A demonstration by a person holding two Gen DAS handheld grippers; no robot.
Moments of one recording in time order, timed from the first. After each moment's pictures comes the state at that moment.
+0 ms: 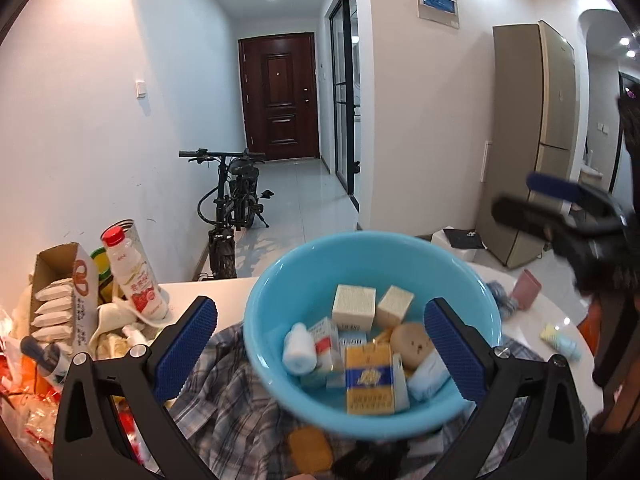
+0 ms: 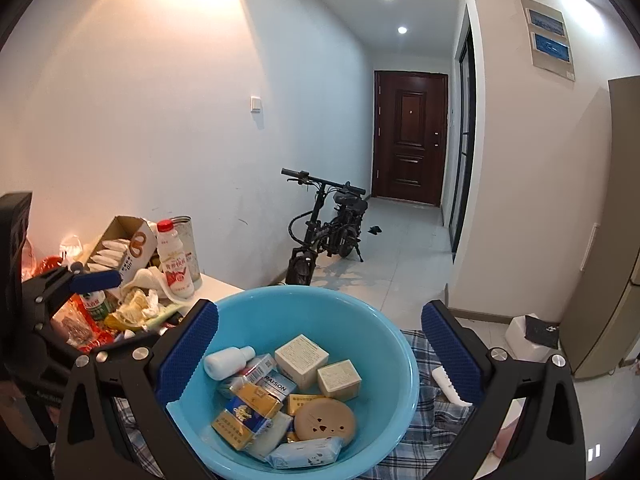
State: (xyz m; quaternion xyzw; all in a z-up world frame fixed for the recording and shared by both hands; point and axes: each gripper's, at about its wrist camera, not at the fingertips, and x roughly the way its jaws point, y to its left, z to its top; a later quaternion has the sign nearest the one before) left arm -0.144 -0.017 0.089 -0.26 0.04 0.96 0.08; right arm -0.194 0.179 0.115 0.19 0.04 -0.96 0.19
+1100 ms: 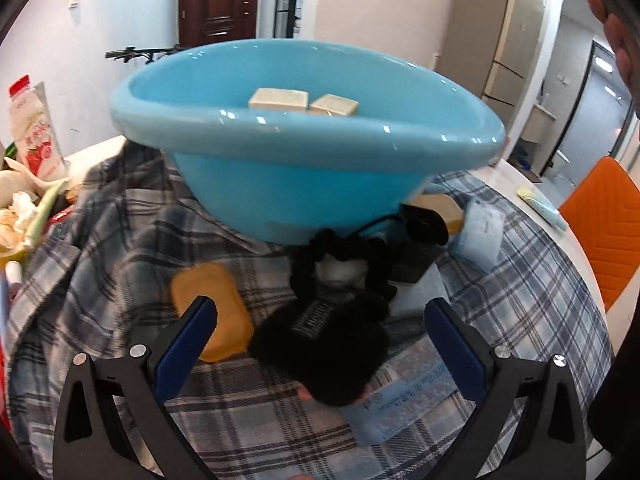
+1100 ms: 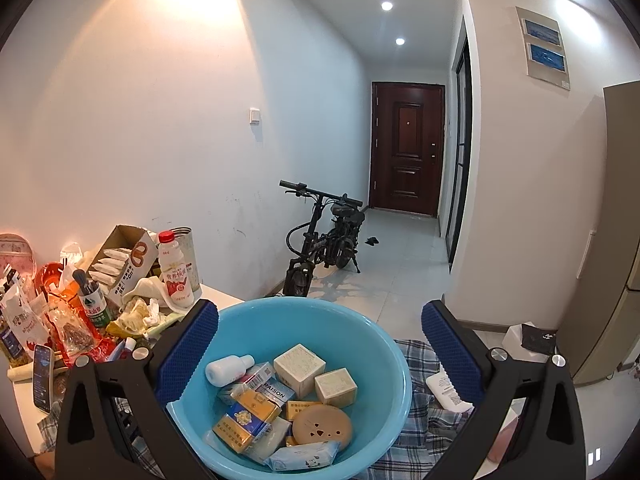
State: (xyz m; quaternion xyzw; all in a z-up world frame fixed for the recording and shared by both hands) left arm -0.128 0.005 -0.085 -0.42 0.04 0.89 0.20; right arm -0.185 0.179 0.124 0.18 0.05 -0.97 0.18
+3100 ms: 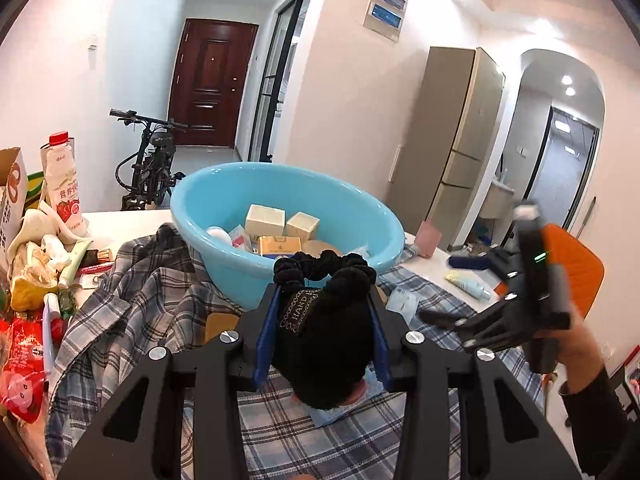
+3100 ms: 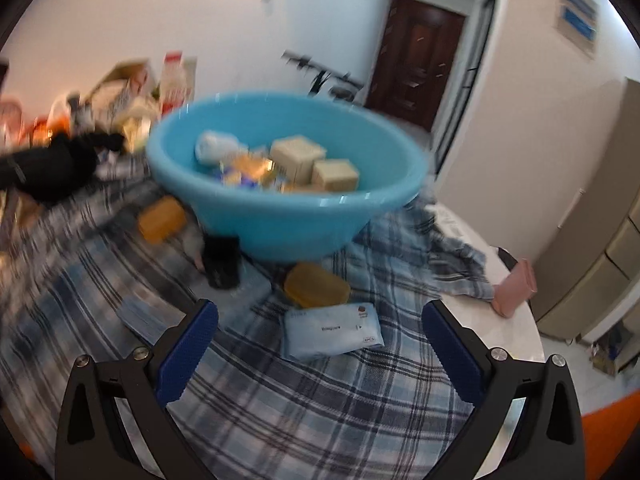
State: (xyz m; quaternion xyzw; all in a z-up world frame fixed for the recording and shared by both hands) left arm -0.063 -0.048 0.013 -0.26 -0.05 0.93 0.25; right arm -0.111 0.198 -0.045 0.36 0.17 -0.91 0.16
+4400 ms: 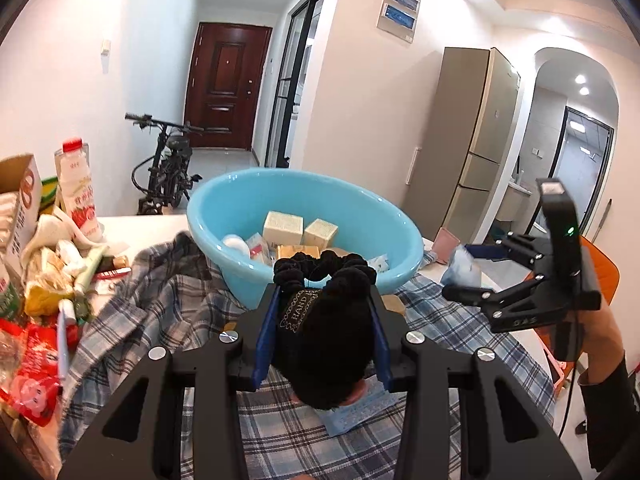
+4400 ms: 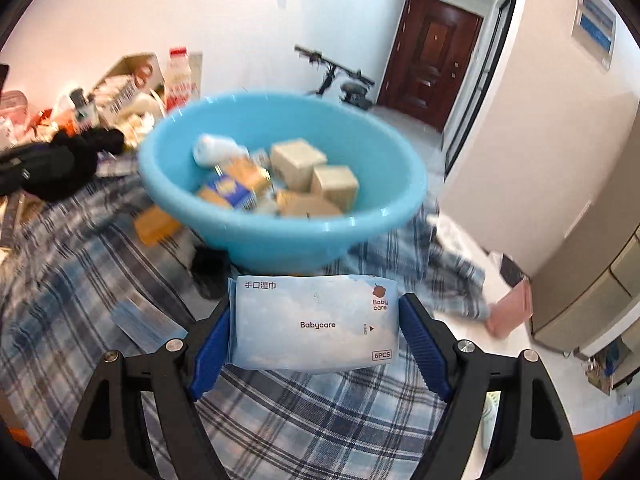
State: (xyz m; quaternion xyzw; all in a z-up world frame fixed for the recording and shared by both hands) left arm -0.066 -0.046 0.027 -0.26 -0.04 0.94 0.22; right arm -0.115 0.201 -0.008 0.34 0.17 -0.91 0.17
